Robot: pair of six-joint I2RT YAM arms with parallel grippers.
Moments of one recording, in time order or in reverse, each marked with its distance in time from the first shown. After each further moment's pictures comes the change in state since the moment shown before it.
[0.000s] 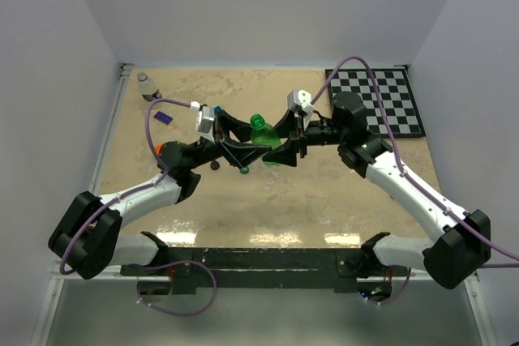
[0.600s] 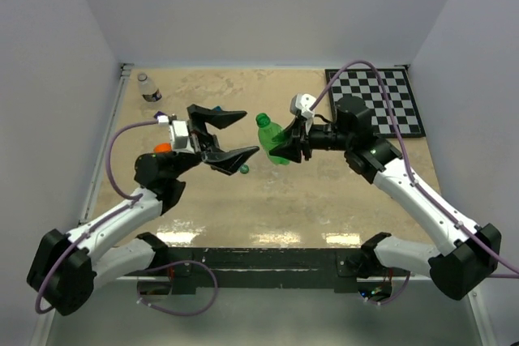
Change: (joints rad) left arm 0.006 -0.227 -0.024 -0.082 -0.089 0.193; right arm 0.004 -0.064 0.006 -0.176 0.172 -0.104
